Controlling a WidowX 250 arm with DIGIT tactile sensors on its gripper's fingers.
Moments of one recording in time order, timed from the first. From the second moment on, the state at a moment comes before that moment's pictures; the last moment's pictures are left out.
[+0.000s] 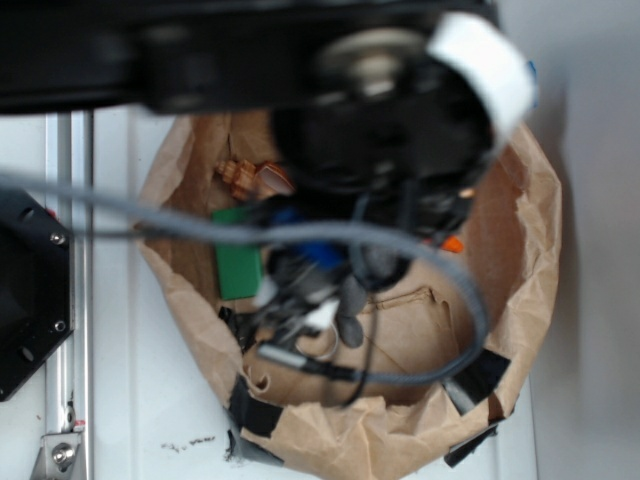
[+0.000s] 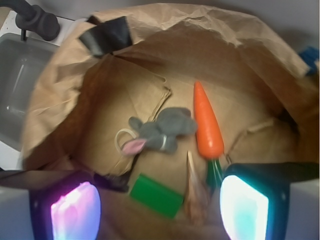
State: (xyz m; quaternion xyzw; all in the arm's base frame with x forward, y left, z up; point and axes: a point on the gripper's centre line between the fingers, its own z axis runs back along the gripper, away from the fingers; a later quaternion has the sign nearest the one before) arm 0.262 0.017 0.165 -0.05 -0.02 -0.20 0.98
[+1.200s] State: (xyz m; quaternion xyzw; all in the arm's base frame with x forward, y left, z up) arm 0.271 0.055 0.082 -0.02 -0.06 -0.24 0.97
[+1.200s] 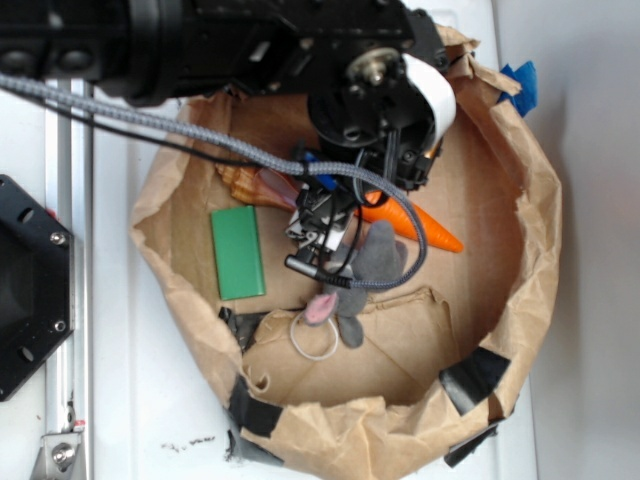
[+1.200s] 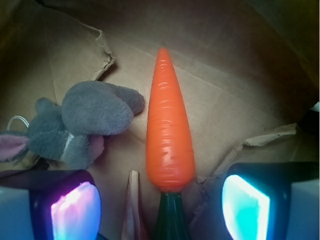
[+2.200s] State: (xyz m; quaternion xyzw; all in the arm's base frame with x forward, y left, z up) arm 0.285 0.047 0.019 -0.04 -0.06 -0.30 0.95
